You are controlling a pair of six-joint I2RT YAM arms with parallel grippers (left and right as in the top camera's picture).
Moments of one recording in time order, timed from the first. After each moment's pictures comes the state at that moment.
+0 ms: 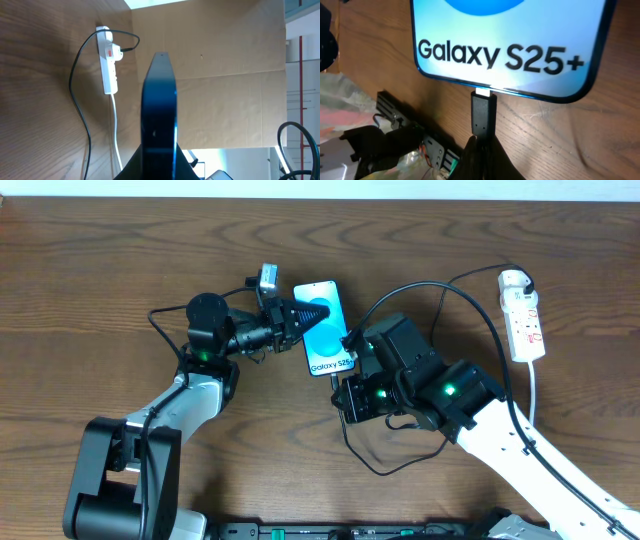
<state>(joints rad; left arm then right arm) -0.19 1.64 0.71 0.88 1.07 -1.40 0.69 1.34 1.14 -0.81 -0.39 0.52</state>
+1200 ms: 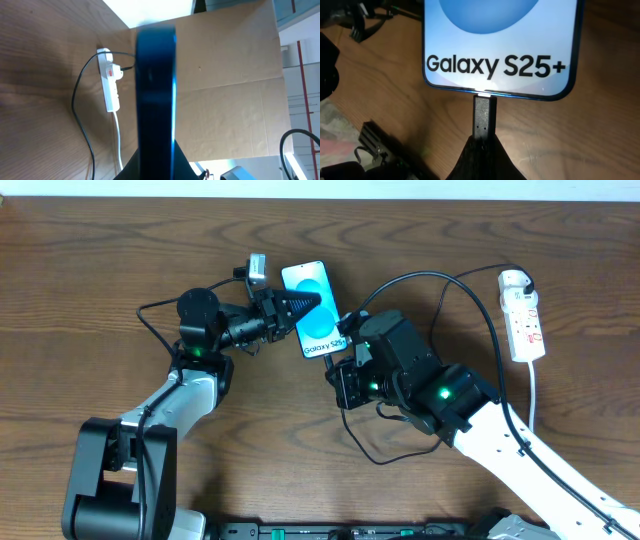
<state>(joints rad) -0.16 1.64 0.74 0.90 1.04 -1.37 0.70 1.34 1.12 -0.61 -0.25 0.48</state>
